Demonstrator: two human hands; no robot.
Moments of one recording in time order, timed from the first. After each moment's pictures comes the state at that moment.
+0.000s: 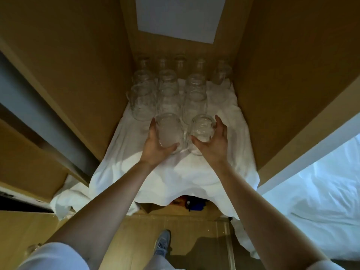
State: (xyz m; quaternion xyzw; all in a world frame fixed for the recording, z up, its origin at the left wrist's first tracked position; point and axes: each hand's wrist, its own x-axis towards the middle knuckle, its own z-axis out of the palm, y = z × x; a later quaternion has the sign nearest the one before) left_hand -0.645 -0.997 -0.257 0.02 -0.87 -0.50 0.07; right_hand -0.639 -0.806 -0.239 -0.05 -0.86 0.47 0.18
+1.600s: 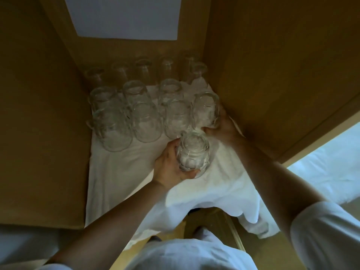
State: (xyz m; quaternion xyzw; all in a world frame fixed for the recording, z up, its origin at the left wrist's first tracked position) left_hand -0.696 -0.961 -0.263 -0.20 -0.88 -0.43 -0.01; right_hand -0.755 -0.728 -0.258 -0.13 -0.88 0.46 0.06
